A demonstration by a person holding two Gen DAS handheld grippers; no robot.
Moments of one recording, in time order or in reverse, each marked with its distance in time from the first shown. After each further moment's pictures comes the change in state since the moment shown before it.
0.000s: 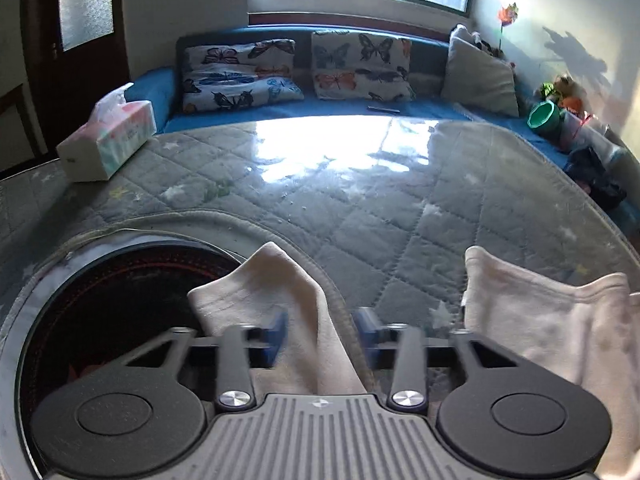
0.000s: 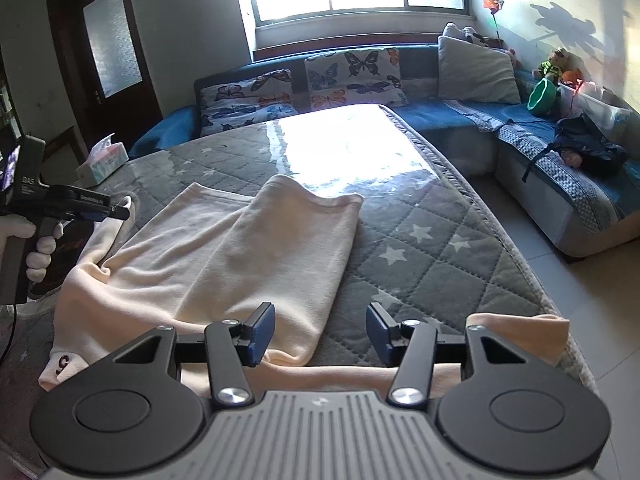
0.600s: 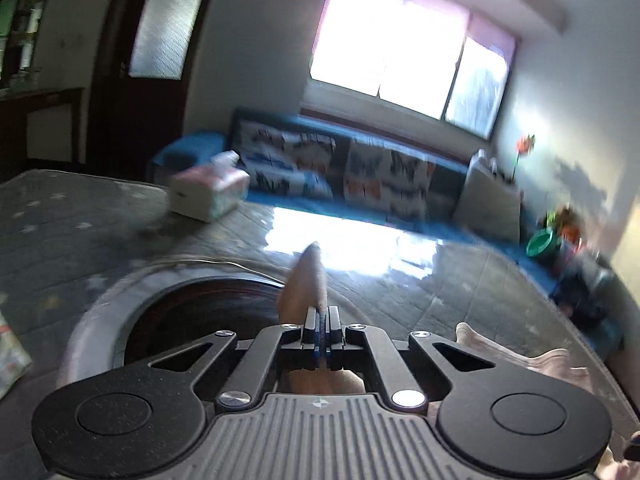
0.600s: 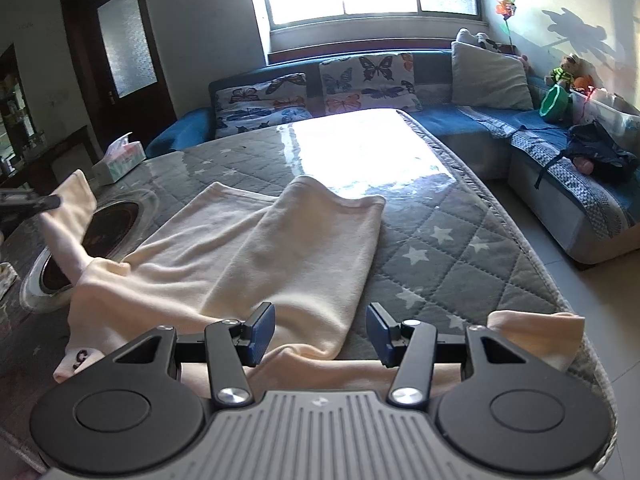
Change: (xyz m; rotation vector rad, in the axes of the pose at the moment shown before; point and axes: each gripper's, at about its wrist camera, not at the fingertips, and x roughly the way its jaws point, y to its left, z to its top) left arm -0.149 0.079 -0.077 -0.256 -0.362 -0.012; right arm -0.007 0.017 -0.005 -0.029 -0.015 0.044
